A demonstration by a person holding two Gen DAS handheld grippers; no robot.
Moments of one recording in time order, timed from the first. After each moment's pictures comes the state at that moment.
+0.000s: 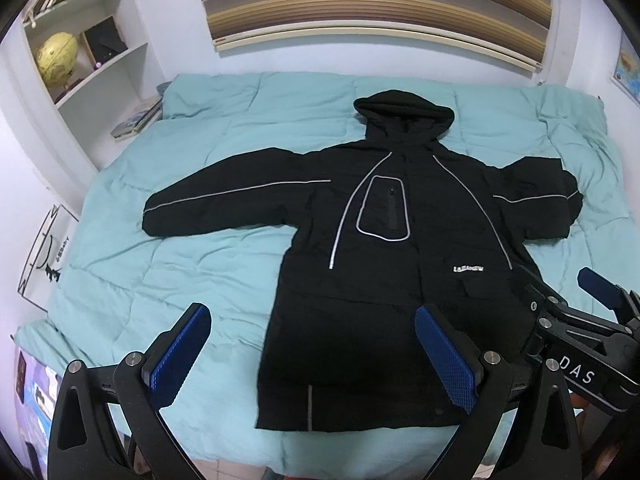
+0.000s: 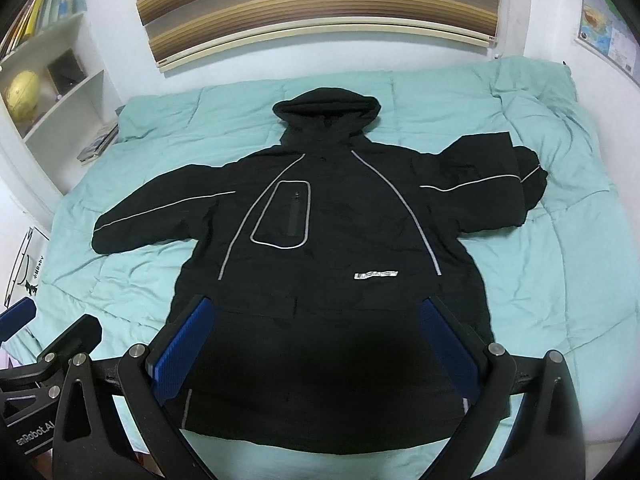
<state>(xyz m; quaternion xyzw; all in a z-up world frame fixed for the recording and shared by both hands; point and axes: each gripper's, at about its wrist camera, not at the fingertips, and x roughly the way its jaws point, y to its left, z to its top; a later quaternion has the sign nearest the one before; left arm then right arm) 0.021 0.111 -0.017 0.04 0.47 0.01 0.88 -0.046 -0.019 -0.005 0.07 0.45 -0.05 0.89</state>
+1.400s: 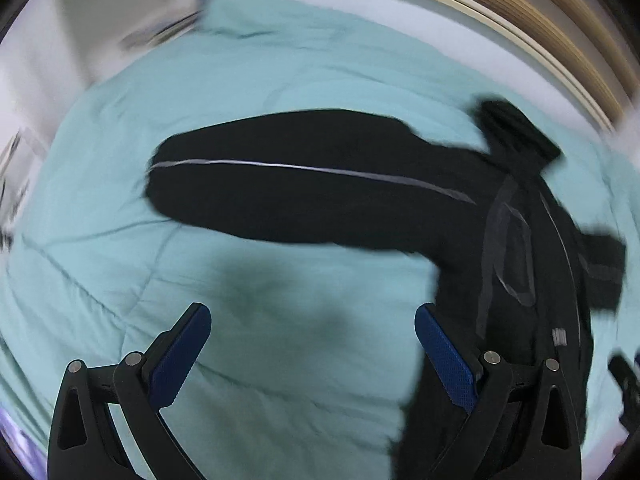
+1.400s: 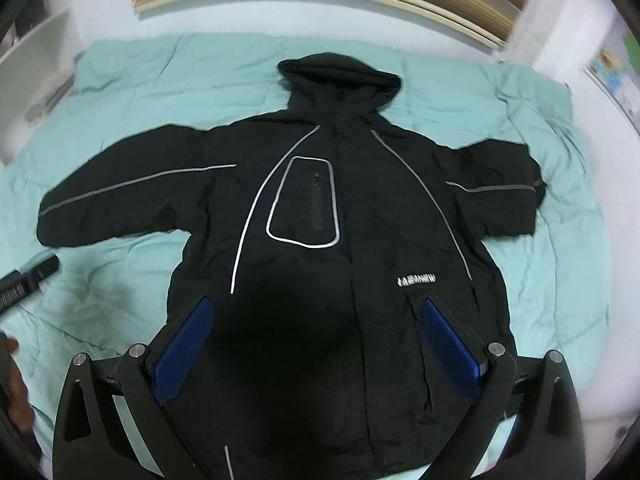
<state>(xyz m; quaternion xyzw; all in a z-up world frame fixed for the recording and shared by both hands) 0.198 0.368 -0.161 -0.11 0.53 0.05 0.84 0.072 0.099 -0.065 -0.01 0.52 -0.13 0.84</state>
